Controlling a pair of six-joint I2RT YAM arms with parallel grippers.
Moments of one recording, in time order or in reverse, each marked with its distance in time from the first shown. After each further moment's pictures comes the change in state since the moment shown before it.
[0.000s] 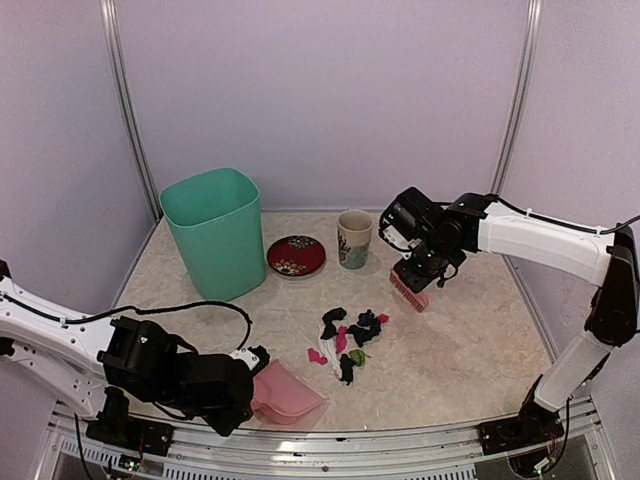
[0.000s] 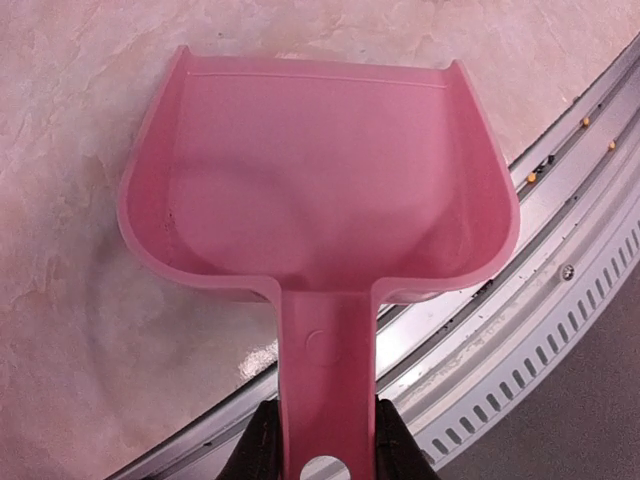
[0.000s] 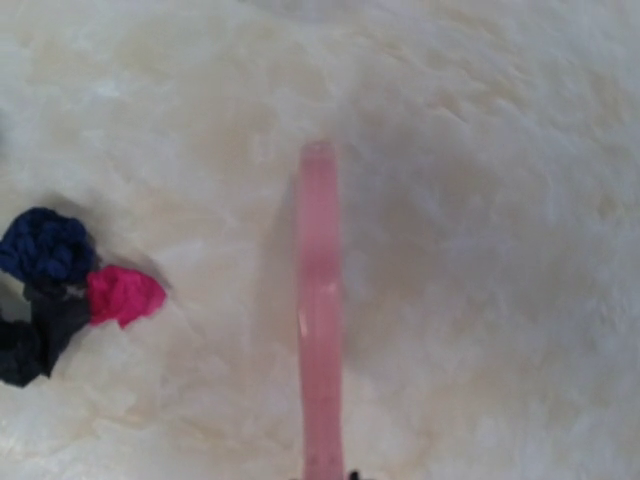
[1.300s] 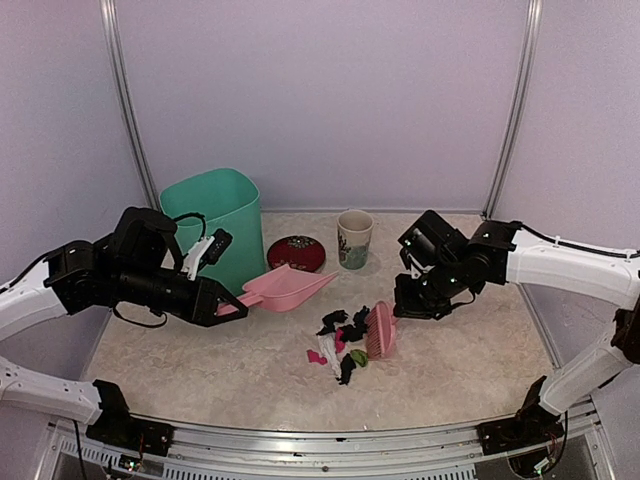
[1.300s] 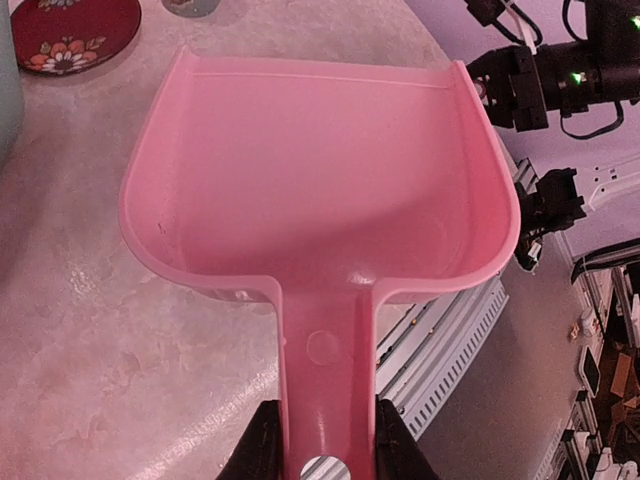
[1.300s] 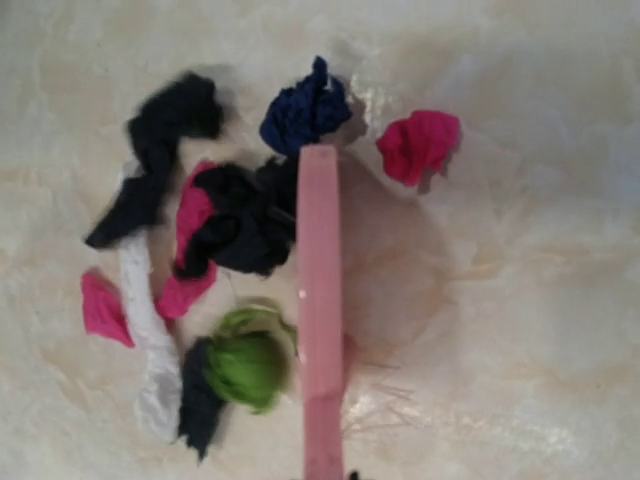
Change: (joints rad) left arm 0.636 -0.247 0.132 0.157 0.450 0.334; right arm 0.087 -0.184 -0.235 0.127 -0.343 0.750
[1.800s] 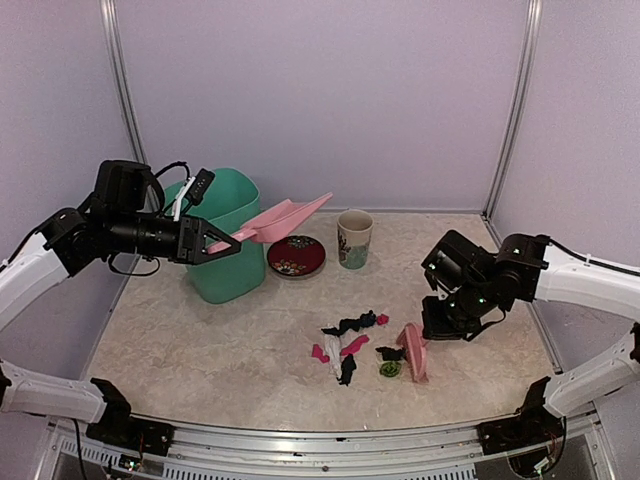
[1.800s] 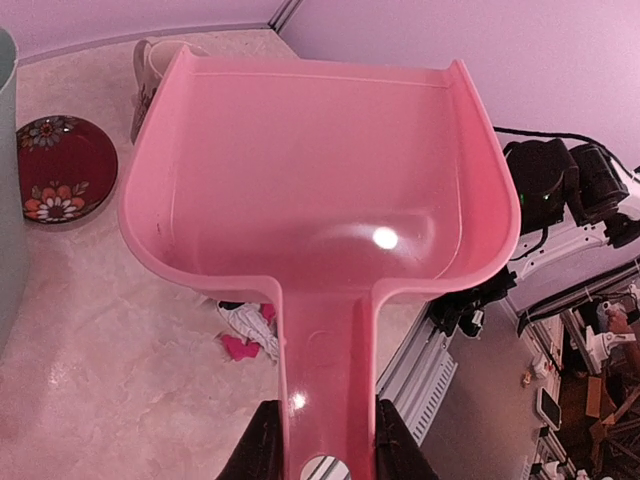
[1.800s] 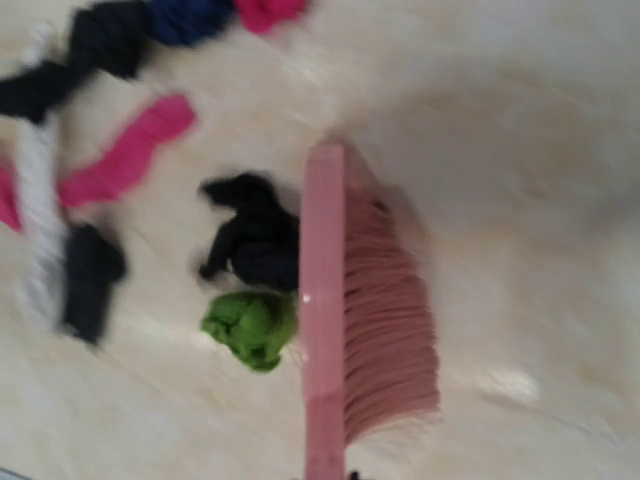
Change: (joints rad) left arm 0.313 0.080 0.157 0.110 0.322 0.133; right arm 0.043 -0.167 -0.121 -0.163 0.035 0.039
